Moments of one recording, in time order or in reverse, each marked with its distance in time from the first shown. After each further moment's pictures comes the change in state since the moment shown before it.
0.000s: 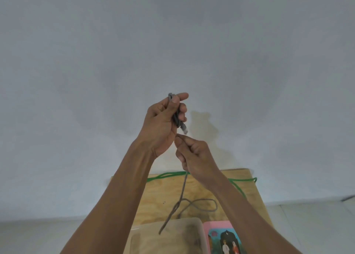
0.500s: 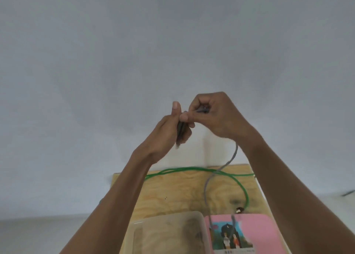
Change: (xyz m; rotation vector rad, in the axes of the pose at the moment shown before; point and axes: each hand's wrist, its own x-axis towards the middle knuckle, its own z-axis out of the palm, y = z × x) left_hand -0.028 -0.007 -0.003 0.610 -0.174 -0.093; right_hand 0.031 -0.088 -0.048 -0.443 -0.097 -0.305
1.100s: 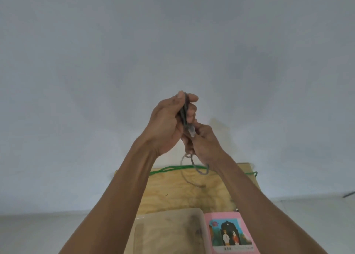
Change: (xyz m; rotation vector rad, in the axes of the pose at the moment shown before) left_hand 0.000 0.031 0.009 -0.618 0.082 0.068; right_hand -0.037 0.040 0.066 0.538 0.081 0.370
